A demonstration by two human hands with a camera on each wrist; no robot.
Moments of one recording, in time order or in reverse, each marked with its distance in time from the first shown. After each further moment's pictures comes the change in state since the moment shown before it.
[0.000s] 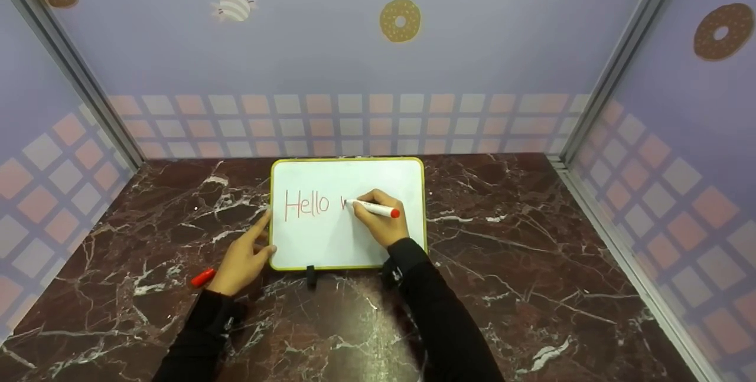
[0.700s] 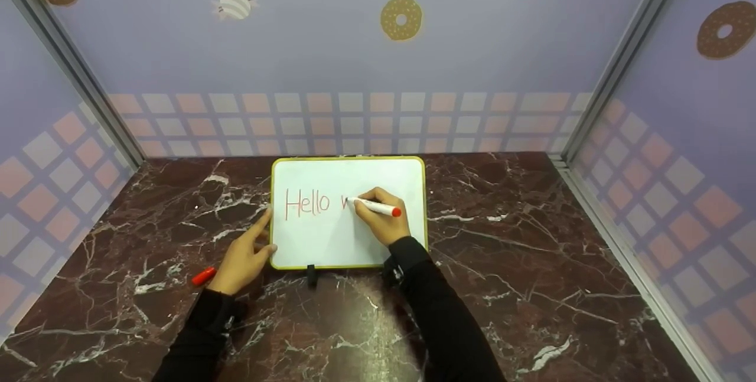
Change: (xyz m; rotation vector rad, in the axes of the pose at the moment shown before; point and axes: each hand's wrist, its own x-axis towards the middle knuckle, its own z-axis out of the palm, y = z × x) left_hand -0.001 0.001 -0.001 -0.004 -0.018 -0.018; right_hand -0.002 -0.019 -0.001 0.039 -0.001 0.002
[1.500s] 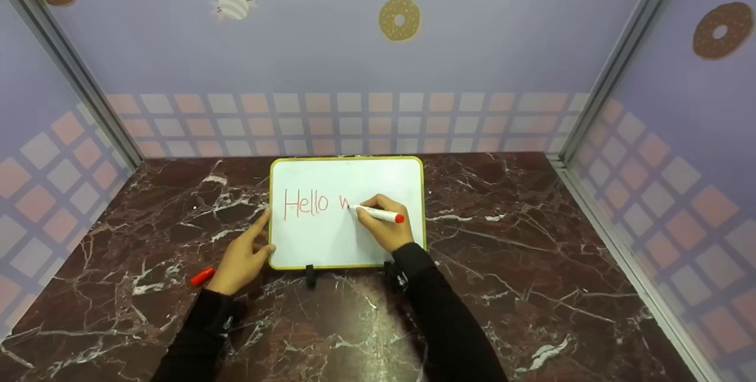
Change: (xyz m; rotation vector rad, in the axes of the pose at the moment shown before) left_hand 0.000 0.000 -0.001 -0.007 0.020 0.044; right_hand -0.013 -0.006 -0.008 -0.038 -0.027 0.022
